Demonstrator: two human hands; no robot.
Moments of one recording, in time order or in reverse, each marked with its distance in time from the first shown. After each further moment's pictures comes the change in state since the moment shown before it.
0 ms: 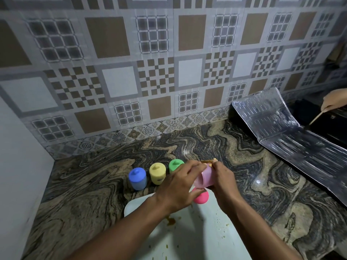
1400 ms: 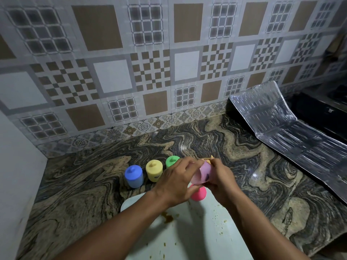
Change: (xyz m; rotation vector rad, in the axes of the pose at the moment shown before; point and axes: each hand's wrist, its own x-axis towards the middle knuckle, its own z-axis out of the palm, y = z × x) left_hand 0.008 -0.012 0.008 0.109 -0.053 0.014; right_hand 0.023 0.005 -0.002 0.057 0.031 0.153
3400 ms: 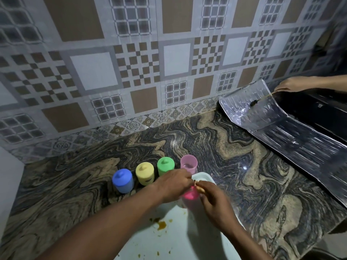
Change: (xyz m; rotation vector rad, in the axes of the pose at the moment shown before) left_hand 0.026 -0.043 0.046 0.161 -0.414 0.273; right_hand 0.022 0.089 -0.057 -0.769 -0.137 -0.673
